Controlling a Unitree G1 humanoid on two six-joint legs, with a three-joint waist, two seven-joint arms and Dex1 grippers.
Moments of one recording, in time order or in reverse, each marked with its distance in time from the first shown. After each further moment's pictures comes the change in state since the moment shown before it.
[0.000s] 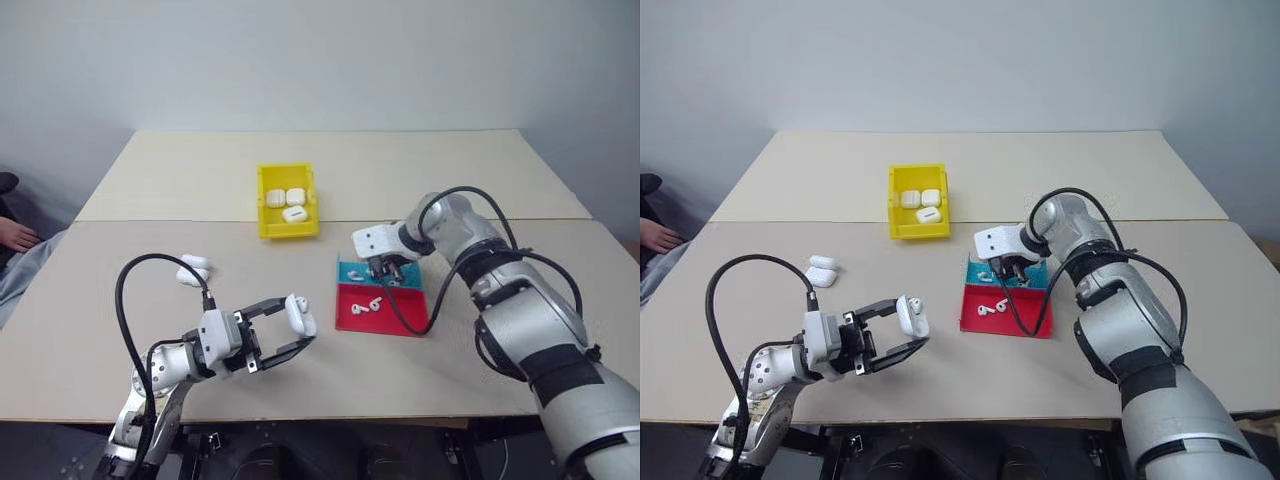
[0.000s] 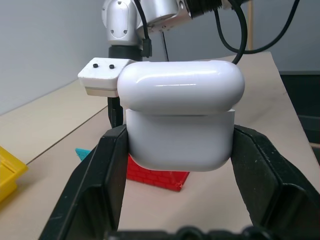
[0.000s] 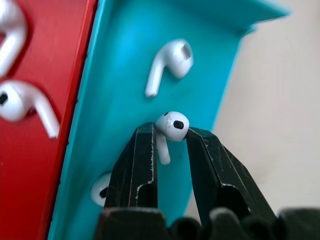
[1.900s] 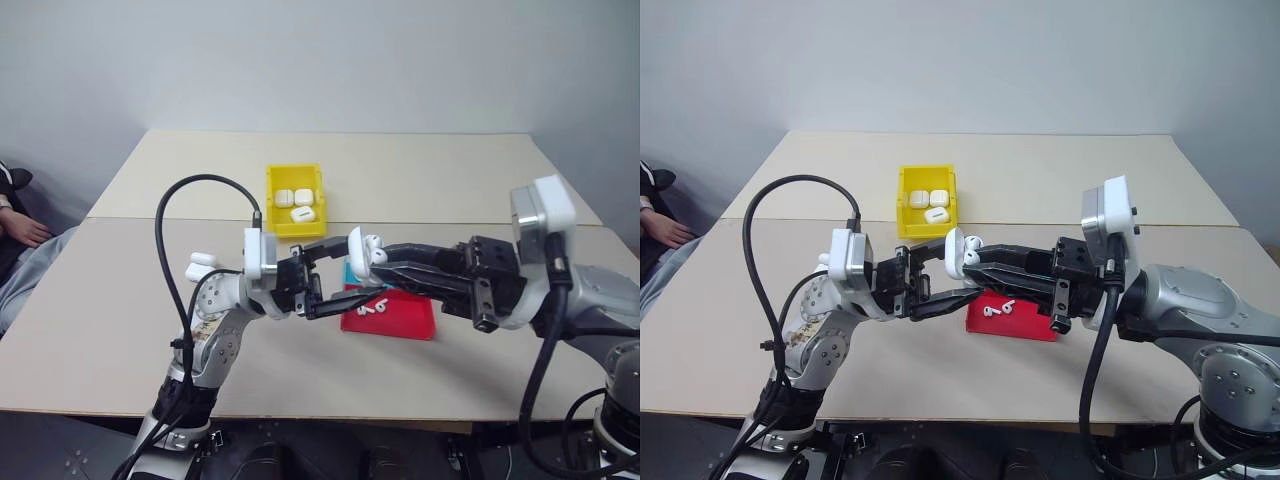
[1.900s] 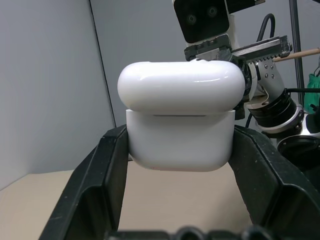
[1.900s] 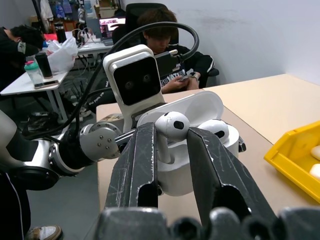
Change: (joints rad) left arm -0.412 -0.191 -0.087 0.011 -0.202 0.275 -0.078; right arm 0.818 -0.266 -0.806 -1.762 1.582 1.118 -0.594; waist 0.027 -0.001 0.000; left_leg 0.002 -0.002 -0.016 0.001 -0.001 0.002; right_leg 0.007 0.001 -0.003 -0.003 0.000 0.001
